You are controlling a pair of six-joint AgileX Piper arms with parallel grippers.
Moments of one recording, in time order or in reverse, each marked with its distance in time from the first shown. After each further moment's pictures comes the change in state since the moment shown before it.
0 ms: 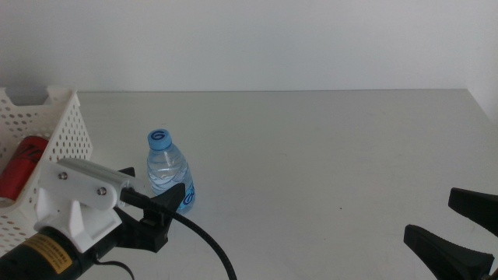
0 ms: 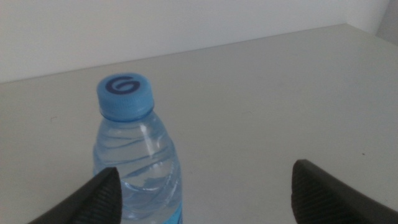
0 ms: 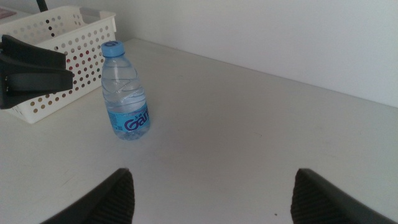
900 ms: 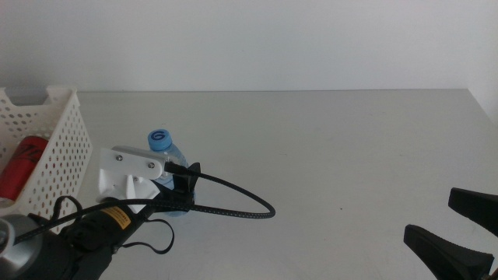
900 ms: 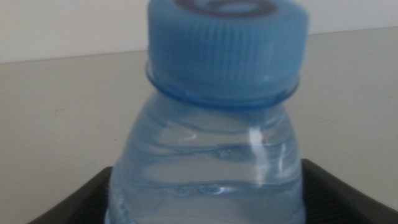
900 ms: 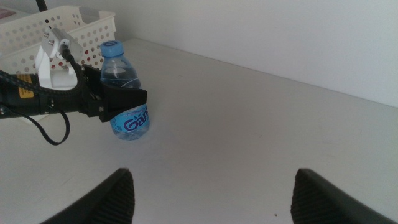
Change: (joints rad) left arm 0.154 0.697 -0.173 0.078 -0.555 -0.040; right arm 0.000 0.000 0.000 0.000 0.000 0.000
